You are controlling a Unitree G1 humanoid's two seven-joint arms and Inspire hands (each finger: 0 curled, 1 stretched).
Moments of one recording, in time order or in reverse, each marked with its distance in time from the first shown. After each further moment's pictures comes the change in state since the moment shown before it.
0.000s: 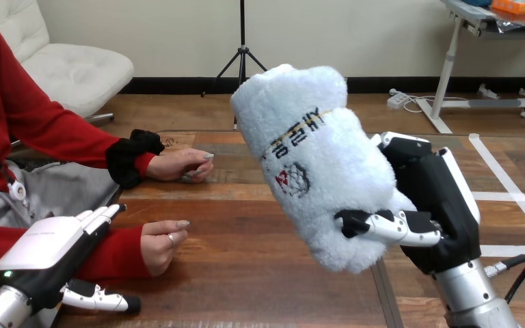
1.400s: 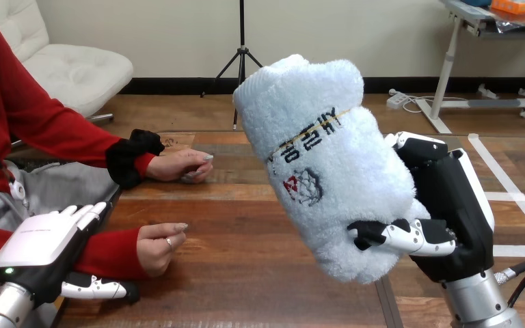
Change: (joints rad) left arm -0.137 -0.039 -0.178 0.238 0.026 0.097 0.213; right arm 0.057 0.002 0.013 -0.092 0.083 -0.002 0.045
